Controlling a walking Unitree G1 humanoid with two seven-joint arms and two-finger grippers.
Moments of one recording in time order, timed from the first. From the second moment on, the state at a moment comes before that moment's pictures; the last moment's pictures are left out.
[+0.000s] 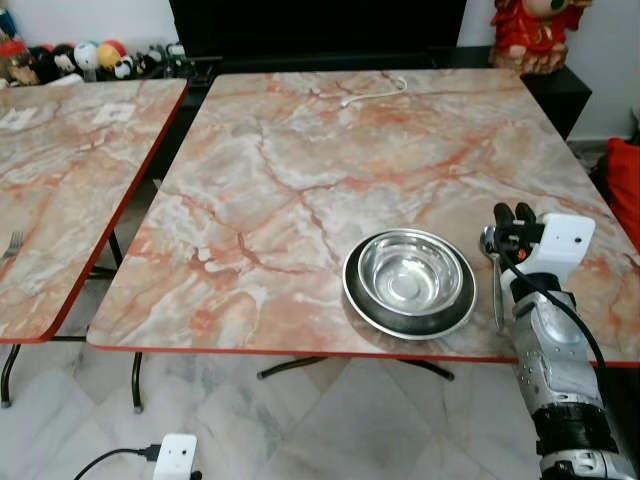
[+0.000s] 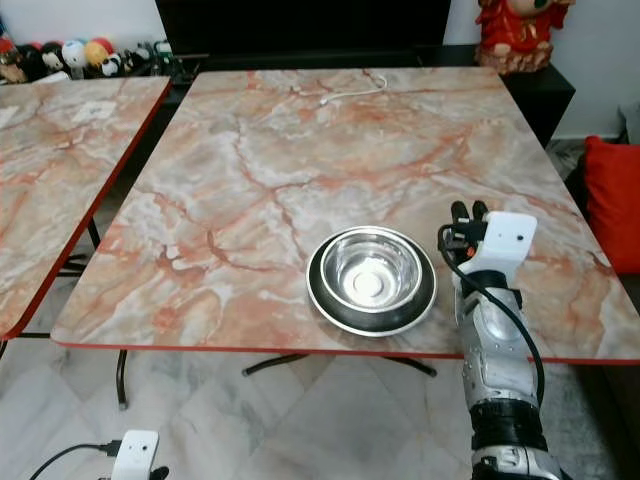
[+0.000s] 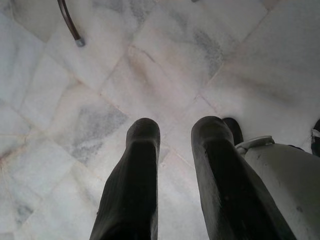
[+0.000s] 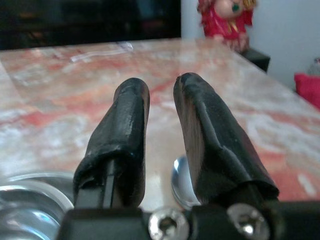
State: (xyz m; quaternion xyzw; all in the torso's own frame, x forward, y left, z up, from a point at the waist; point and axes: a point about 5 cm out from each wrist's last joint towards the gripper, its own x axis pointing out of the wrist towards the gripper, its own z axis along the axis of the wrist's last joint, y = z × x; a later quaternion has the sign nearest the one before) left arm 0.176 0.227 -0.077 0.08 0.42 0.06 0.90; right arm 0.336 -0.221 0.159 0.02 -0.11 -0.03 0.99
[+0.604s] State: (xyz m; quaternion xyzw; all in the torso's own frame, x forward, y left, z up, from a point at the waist) left arm 0.169 0.233 -0.079 0.08 0.43 0.06 0.90; right arm 0.334 -0.182 0.174 0.04 -0.15 0.01 0.99
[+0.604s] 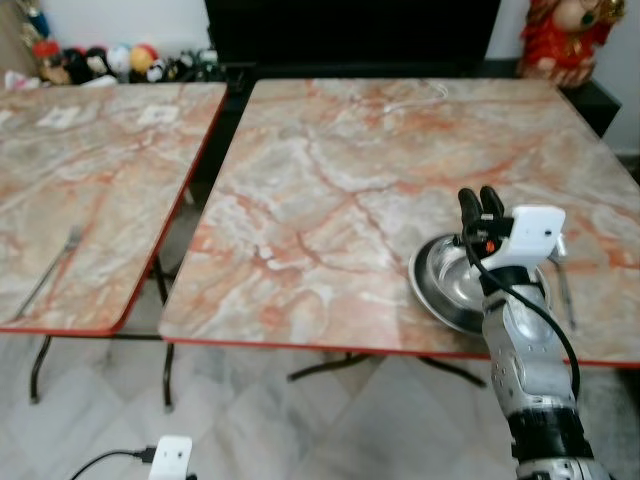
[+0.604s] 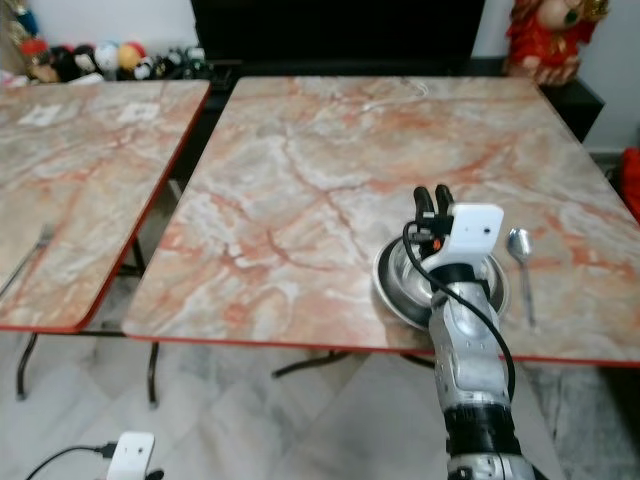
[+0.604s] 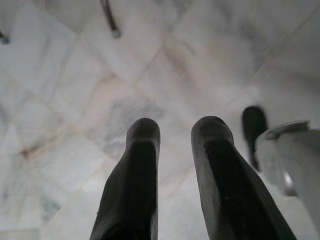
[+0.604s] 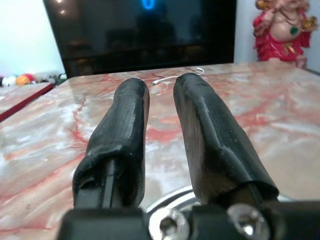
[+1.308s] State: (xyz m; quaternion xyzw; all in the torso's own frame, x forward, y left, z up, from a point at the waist) left arm 0.162 0.223 -0.085 0.08 0.44 0.05 0.89; right arm 0.333 -0.181 0.166 0.07 -0.14 -0.01 0.99
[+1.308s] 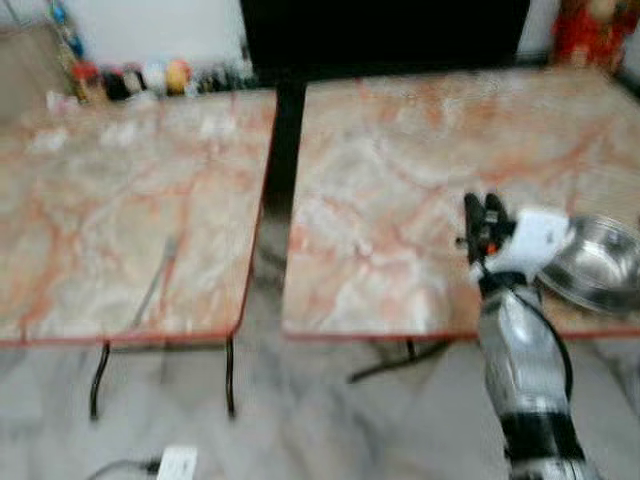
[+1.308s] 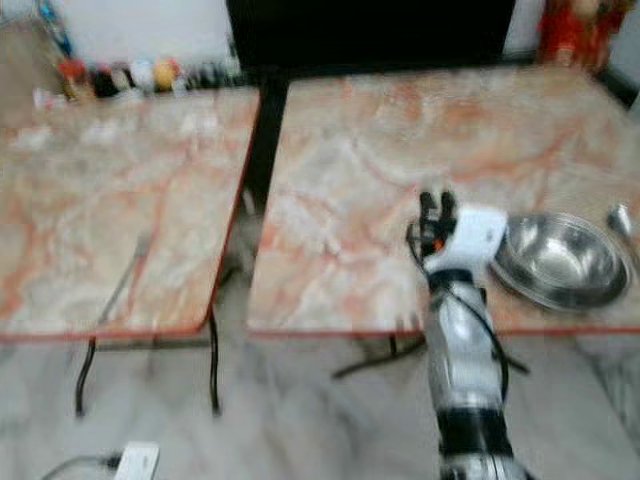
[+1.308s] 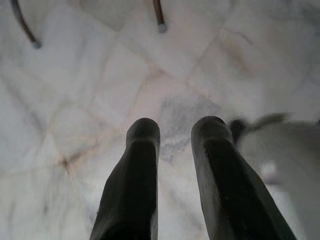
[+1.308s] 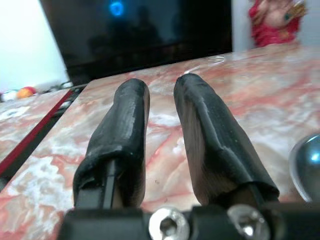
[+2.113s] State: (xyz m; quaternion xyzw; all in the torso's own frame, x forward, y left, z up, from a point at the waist) left arm 0.168 0.239 -0.078 0.09 0.43 0.07 0.90; right arm 0.347 -0.155 0.181 0.07 -0.15 0.00 0.99
